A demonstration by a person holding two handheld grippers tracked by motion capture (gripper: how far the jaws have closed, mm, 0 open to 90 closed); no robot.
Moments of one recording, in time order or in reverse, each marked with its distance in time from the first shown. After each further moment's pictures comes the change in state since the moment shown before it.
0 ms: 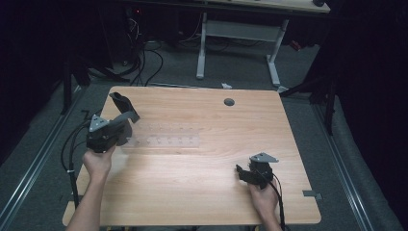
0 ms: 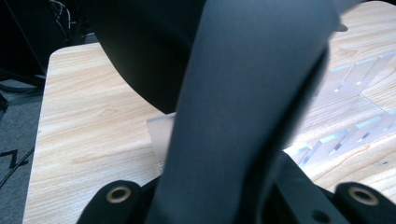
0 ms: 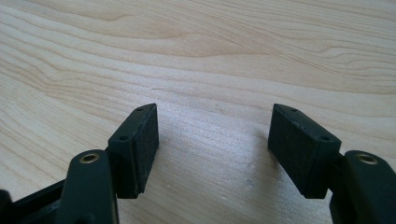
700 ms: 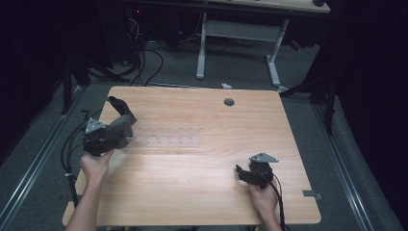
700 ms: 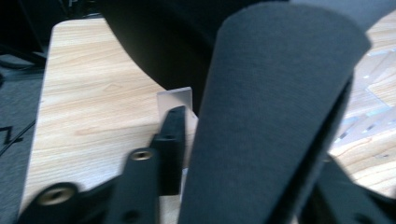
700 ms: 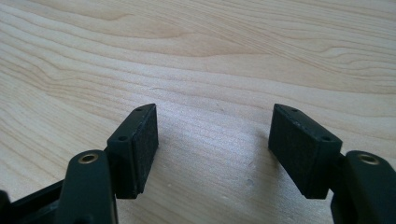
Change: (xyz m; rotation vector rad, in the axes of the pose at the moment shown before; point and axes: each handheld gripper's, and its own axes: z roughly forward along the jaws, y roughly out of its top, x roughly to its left) left arm 0.010 0.000 -0.007 0.028 0.058 -0.050; right arm 0.000 0.000 0.000 0.000 0.002 -0.002
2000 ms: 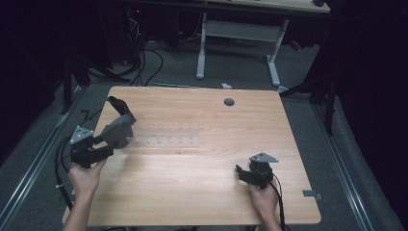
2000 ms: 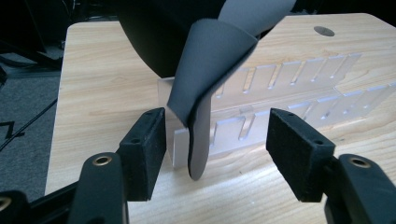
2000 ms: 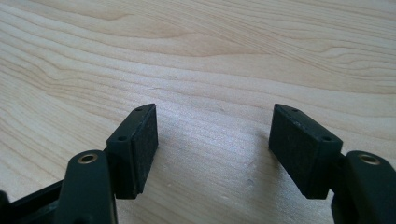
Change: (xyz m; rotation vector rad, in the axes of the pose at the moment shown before) left arm -0.009 0.009 -0.050 -0.024 -0.016 -0.037; right arm 0.000 0.000 0.000 0.000 0.001 -0.002
